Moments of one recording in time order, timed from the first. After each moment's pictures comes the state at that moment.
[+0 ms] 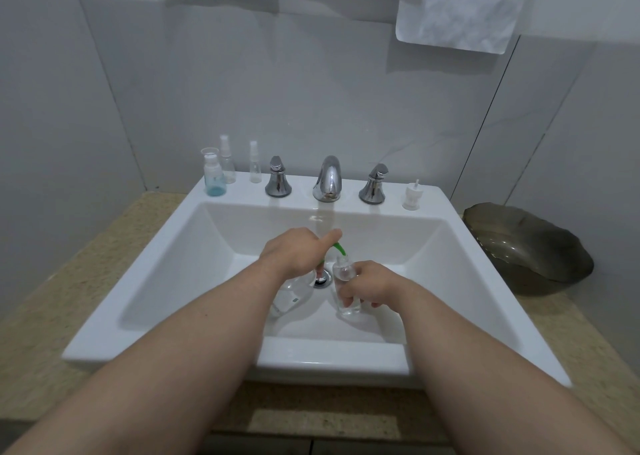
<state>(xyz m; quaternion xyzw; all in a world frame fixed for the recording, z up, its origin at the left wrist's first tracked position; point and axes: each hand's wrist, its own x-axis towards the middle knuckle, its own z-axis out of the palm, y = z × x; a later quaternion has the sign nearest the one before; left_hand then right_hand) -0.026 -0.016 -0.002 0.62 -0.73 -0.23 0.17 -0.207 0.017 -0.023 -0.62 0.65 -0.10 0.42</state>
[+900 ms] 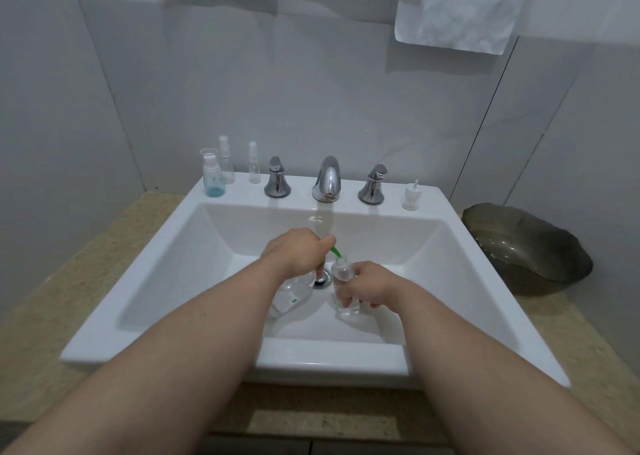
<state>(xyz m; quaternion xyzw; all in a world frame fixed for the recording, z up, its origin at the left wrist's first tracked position) -0.028 -0.019 -0.001 0.62 -0.74 -0.20 0.15 -0.206 0.018 -0.022 -0.62 0.65 -0.11 0.43</state>
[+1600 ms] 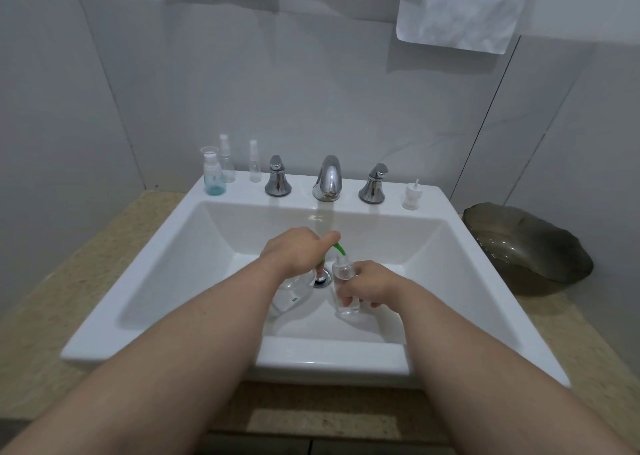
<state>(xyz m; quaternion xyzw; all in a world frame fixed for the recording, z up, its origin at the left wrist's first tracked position) -0.027 -0.016 -0.001 0.62 -0.73 -0.24 0.16 -0.206 0.020 -0.019 -0.62 0.65 -0.10 0.43</state>
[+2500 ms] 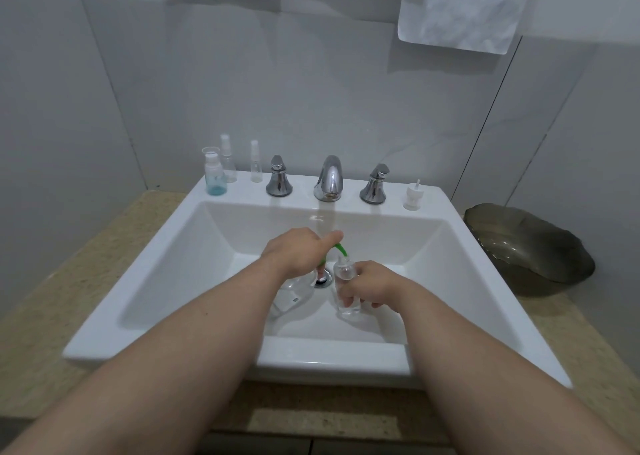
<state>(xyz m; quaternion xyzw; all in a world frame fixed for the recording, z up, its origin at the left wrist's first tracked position) -0.027 -0.013 0.003 0.62 -0.73 -0.23 0.16 -0.205 0.020 -0.018 -0.62 0.65 -0.10 0.43</state>
